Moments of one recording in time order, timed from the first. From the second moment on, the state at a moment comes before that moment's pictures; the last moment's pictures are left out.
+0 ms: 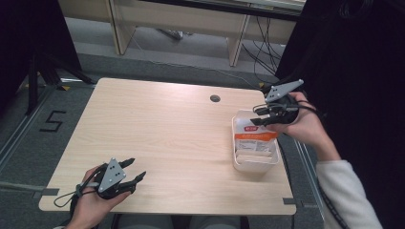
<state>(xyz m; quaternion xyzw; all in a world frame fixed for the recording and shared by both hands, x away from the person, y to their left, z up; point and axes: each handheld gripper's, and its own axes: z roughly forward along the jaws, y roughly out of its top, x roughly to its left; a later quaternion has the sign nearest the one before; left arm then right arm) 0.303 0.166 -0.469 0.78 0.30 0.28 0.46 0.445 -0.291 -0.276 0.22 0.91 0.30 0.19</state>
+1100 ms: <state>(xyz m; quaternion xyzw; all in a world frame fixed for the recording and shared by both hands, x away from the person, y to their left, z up) 0.308 0.167 -0.471 0.79 0.32 0.26 0.46 0.375 -0.239 -0.413 0.26 0.87 0.37 0.18</state>
